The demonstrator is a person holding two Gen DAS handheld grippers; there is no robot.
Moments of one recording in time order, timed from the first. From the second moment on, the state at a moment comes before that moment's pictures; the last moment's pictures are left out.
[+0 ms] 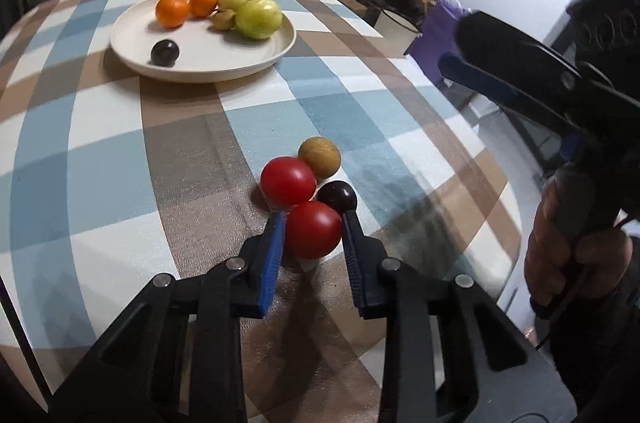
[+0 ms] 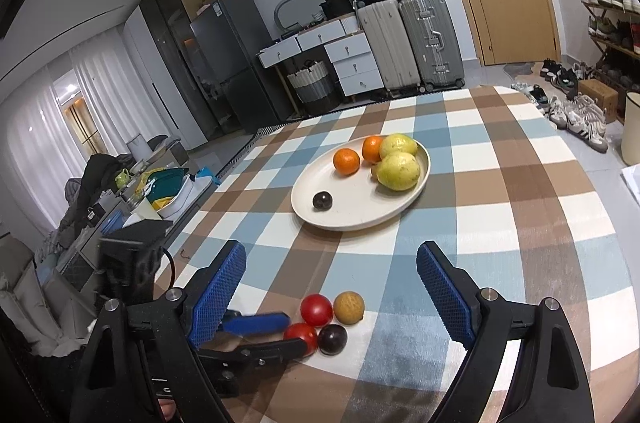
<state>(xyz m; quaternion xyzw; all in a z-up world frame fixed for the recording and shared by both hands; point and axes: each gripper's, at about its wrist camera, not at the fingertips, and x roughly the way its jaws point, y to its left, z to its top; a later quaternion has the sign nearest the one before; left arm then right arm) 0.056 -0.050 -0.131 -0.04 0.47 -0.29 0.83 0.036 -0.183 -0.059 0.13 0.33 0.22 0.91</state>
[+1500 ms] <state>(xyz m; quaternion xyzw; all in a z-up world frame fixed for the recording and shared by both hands) 0.034 0.012 -0.129 -0.13 0.46 -0.27 0.83 0.063 -0.164 -0.129 0.16 0.43 0.23 0.86</state>
